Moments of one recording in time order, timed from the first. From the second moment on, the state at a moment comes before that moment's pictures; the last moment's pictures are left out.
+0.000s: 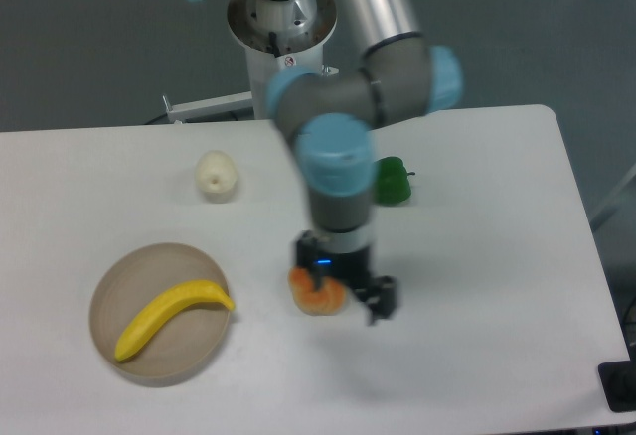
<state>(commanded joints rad) 2.31 -2.08 -1.38 -1.06 1.55 1.15</state>
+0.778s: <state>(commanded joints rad) 2.45 -2.24 -1.20 -1.17 1.56 1.41</state>
